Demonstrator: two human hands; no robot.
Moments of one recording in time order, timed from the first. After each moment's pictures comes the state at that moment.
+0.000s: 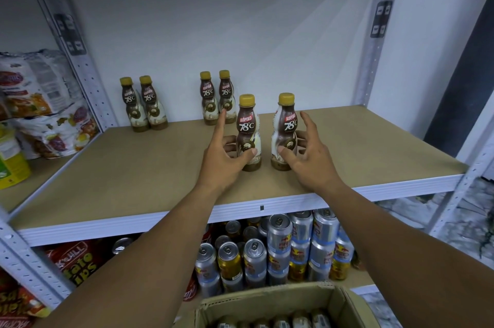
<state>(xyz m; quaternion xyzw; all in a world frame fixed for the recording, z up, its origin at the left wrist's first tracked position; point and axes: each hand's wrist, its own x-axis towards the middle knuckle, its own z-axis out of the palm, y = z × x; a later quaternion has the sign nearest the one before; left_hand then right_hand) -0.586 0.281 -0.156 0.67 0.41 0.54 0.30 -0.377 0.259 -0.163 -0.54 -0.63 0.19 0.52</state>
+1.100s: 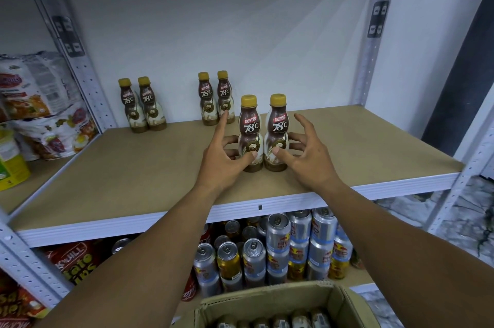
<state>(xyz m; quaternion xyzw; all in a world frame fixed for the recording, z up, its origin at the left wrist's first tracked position) -0.588 0.286 -0.161 0.67 0.42 0.53 0.31 -0.377 0.256 -0.160 -0.54 -0.62 0.21 0.53</state>
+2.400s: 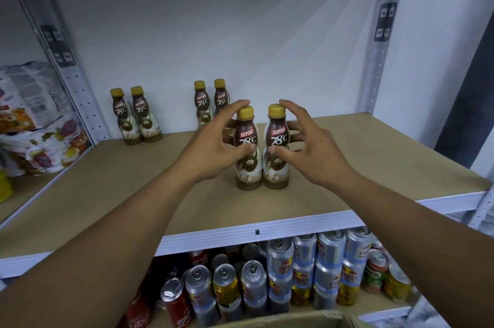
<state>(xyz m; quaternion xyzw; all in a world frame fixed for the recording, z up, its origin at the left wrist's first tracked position) -0.595 0.296 -0.089 0.80 0.40 0.40 0.21 -0.366 0.266 -0.110 -0.49 -0.72 0.13 0.48</state>
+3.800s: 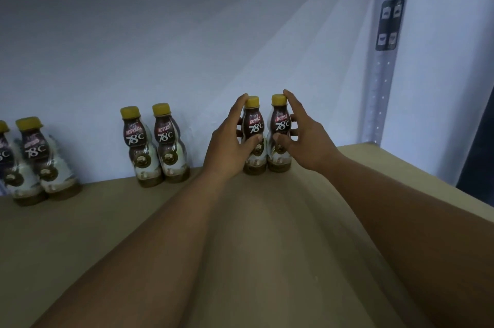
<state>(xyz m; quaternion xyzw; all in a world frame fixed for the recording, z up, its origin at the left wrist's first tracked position) -0.454 0.525 -0.127 0.76 0.40 0.49 0.16 -0.260 0.504 -0.126 -0.51 -0.71 0.07 0.48</state>
